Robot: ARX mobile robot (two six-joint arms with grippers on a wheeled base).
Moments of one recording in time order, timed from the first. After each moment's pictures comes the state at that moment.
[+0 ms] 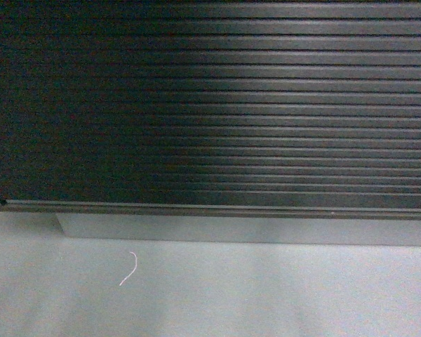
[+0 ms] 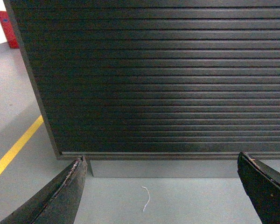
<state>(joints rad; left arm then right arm) 0.00 0.01 0.01 -0.01 0.00 -0.01 0.00 0.00 0.01 0.00 0.00 0.00</state>
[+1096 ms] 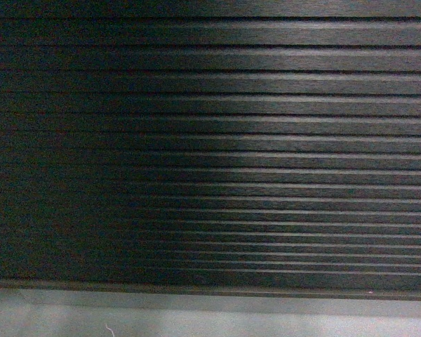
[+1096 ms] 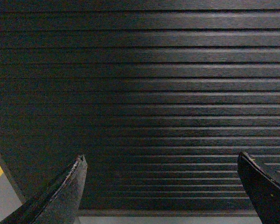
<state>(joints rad) 0.00 0.01 0.01 0.00 0.00 -0.01 0.00 0.00 0.01 0.00 0.00 0.00</state>
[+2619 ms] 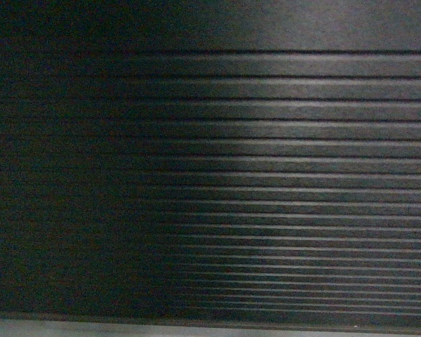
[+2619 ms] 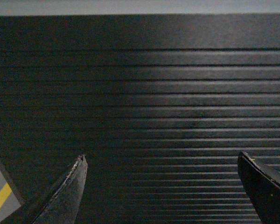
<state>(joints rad) 0.00 0.01 0.01 0.00 0.00 -0.01 0.00 0.00 0.01 0.00 0.00 0.00</state>
